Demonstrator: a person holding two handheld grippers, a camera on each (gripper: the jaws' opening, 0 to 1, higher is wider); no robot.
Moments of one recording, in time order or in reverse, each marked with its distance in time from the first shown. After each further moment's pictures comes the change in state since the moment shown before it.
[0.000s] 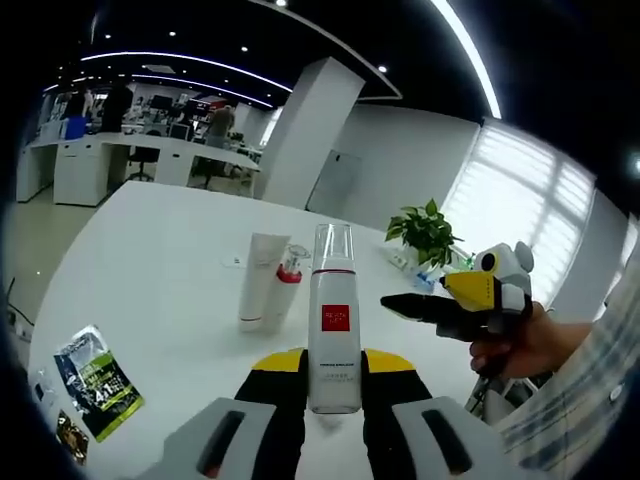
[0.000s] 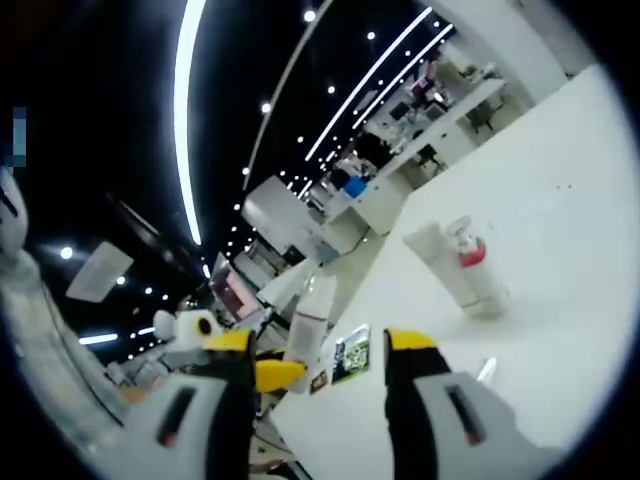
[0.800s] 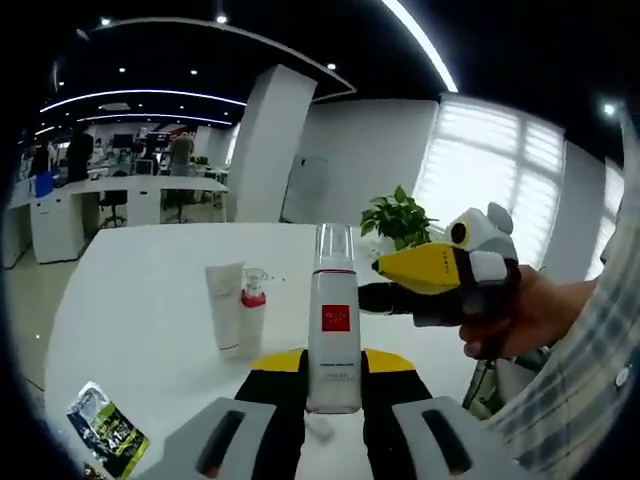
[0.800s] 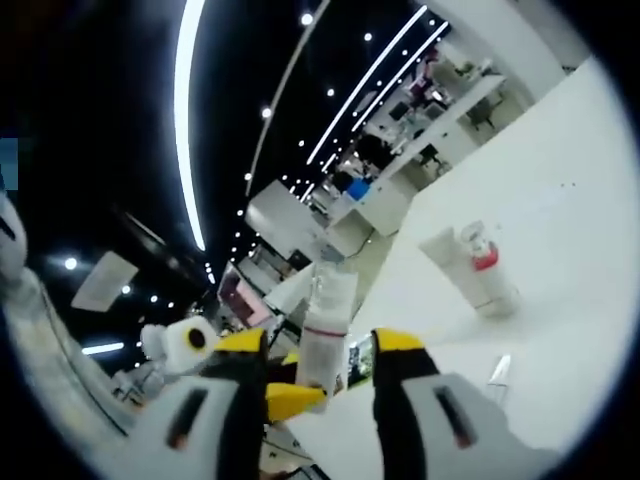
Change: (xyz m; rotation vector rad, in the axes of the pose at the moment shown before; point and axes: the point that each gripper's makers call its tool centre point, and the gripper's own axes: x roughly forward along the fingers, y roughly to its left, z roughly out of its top) left arm 0.006 -0.048 0.000 0.235 0.015 -0.068; right arm 0.000 0.020 0.010 0.041 -0.019 0.007
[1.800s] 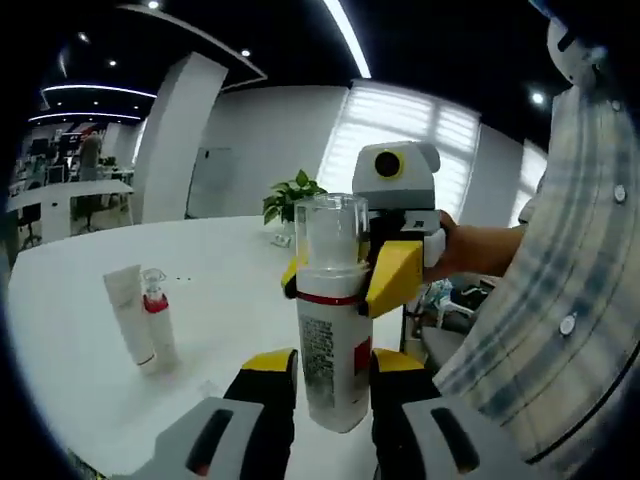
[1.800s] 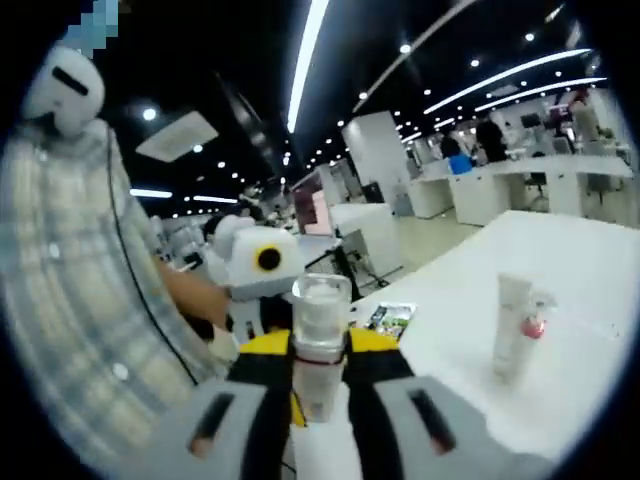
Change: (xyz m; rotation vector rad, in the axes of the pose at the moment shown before) left arm -0.002 -0.062 -0.016 0.093 0.077 -0.476; right arm -0.024 0.053 -0.037 -0.554 0.390 0.370
